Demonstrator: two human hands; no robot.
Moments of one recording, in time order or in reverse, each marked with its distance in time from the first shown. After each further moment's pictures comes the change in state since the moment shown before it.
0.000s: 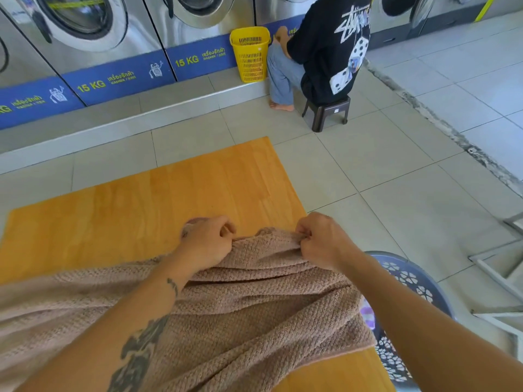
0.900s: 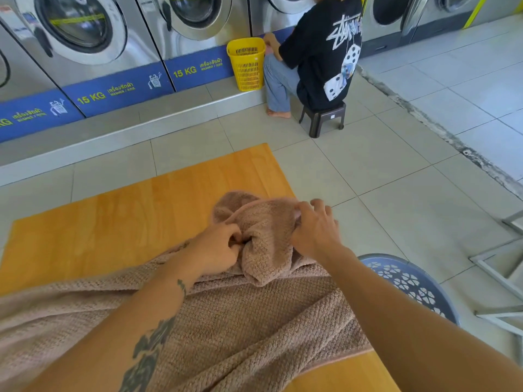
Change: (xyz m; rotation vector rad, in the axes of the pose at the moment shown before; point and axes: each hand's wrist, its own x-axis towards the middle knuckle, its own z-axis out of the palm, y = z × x) left_hand 0.004 0.006 -0.007 0.146 -0.140 0.052; right_hand 0.025 -0.009 0.018 -0.109 0.131 0.173
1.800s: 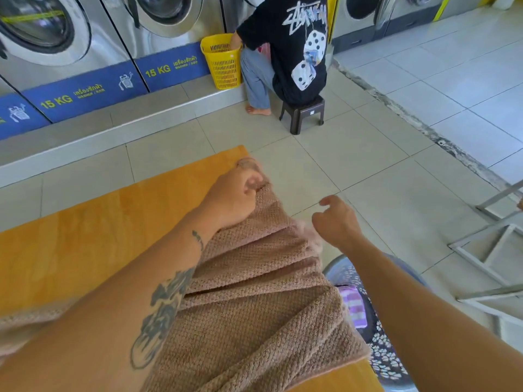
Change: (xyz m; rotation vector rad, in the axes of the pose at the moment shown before) left_hand 0.066 0.088 -0.037 -0.154 0.293 0.292; right_hand 0.025 0.064 -0.042 0.369 0.089 0.308
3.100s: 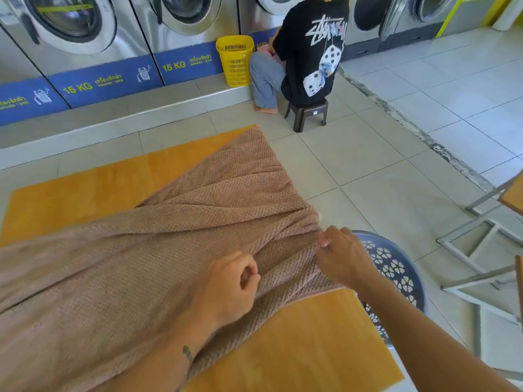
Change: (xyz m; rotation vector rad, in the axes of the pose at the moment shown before) left_hand -0.245 -0.037 0.085 0.038 0.067 0.060; right_hand -0.151 0.080 0.020 -0.375 -0.051 -0.299
